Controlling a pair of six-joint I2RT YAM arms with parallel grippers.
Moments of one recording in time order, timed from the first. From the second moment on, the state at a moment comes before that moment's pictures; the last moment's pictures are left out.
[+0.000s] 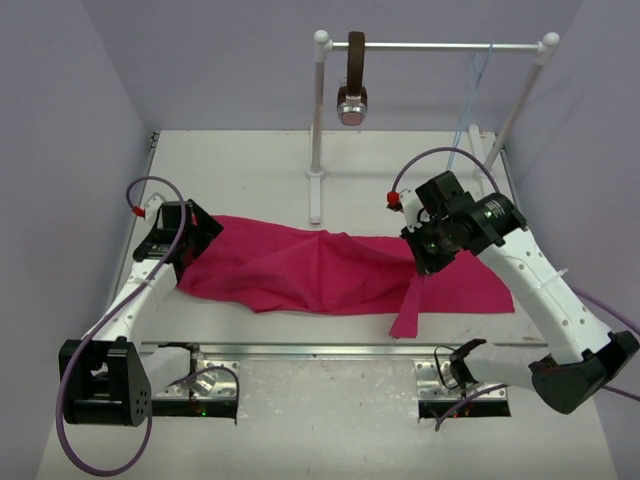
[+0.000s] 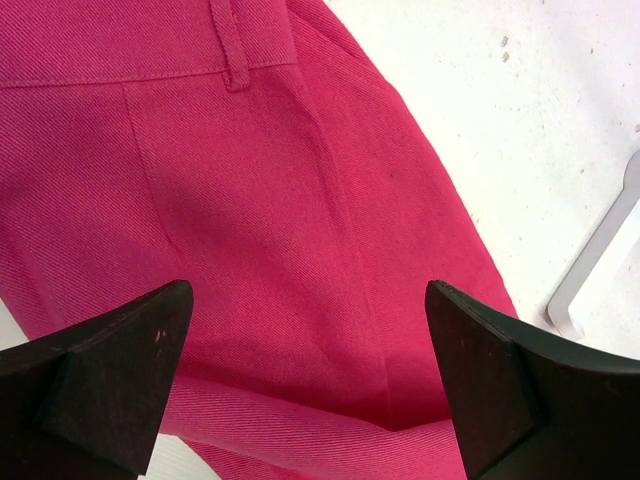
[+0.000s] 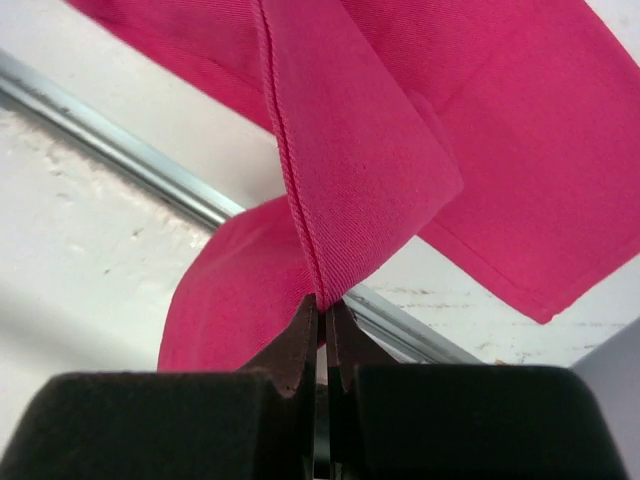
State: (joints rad) left arm 0.02 1.09 0.68 -0.38 -0.25 -0.81; right arm 0.51 1.22 1.32 -1.31 -0.05 -0.09
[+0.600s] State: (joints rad) left arm 0.02 1.09 0.68 -0.37 -0.23 -0.80; right arm 0.48 1.34 1.35 -1.39 -0.26 -0.26
